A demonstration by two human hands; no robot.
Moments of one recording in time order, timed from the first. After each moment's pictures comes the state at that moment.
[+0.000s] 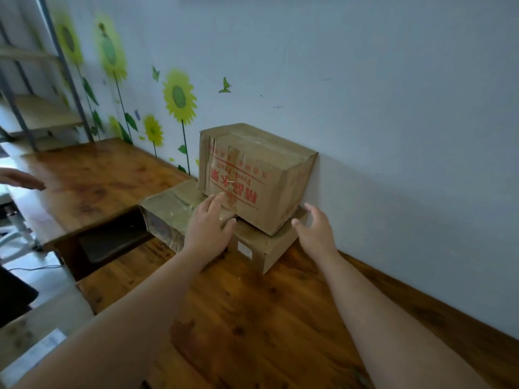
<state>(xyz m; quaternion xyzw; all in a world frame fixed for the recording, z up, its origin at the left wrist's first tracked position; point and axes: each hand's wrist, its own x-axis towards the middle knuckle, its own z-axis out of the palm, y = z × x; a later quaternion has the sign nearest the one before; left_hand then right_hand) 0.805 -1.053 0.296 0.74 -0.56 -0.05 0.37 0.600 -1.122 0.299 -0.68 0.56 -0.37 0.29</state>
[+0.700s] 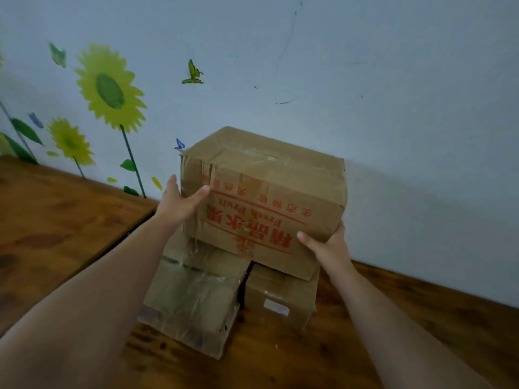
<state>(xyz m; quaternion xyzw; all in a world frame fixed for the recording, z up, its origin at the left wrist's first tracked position) 1.008 -1.309 0.294 0.67 -0.50 -0.31 0.44 0.710 -1.253 0.256 -0.45 0.64 -0.49 0.37</state>
